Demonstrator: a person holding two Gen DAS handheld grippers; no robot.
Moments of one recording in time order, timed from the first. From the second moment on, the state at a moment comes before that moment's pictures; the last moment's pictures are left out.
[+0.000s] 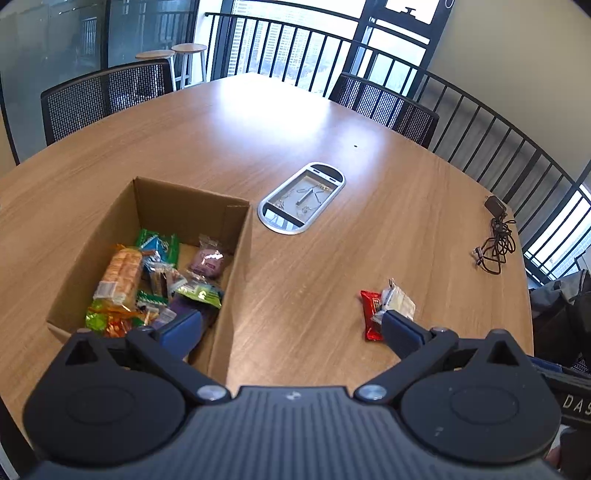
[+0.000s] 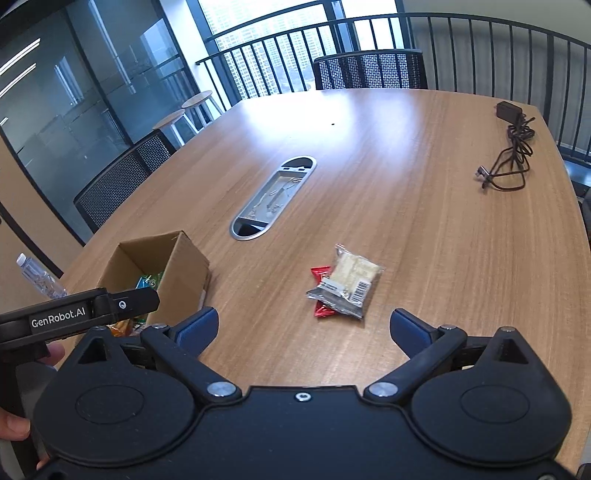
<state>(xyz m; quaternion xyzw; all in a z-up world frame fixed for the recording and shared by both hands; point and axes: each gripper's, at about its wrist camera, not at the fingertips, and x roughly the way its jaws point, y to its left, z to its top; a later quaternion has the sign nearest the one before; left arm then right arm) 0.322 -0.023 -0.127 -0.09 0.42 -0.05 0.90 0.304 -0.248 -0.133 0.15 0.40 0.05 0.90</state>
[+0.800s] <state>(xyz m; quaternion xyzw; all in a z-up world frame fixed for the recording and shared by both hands) 0.379 -0.062 -0.172 -0.12 0.47 -0.06 0.87 0.361 -0.281 -0.170 0.19 0.44 0.02 0.88</state>
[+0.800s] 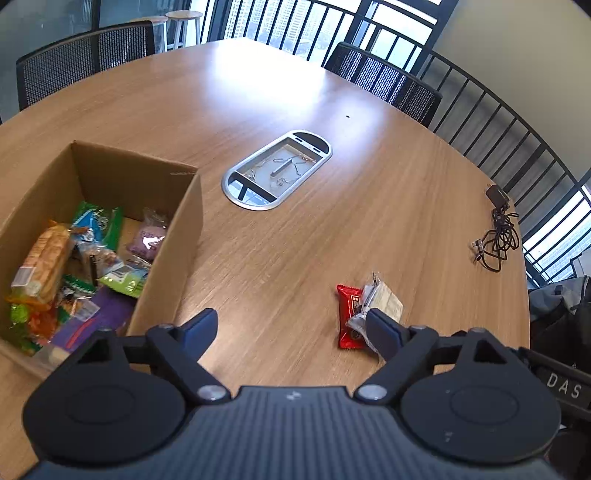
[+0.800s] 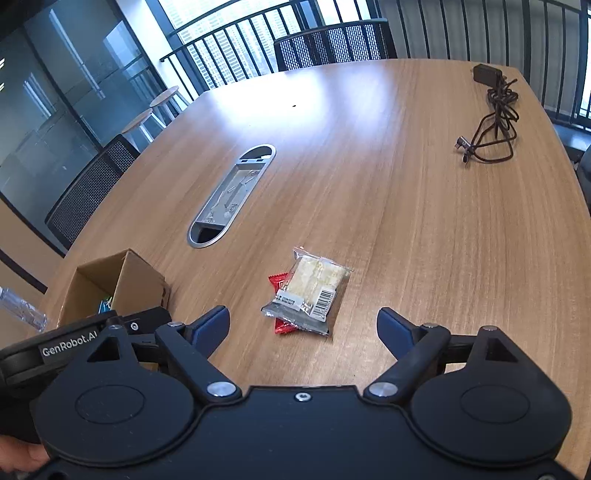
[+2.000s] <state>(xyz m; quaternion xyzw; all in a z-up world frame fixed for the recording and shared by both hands) 0.464 -0.085 -0.247 -0.19 0.53 -0.06 0.82 0.448 -0.279 -0.257 0.22 0.53 0.01 0.82</state>
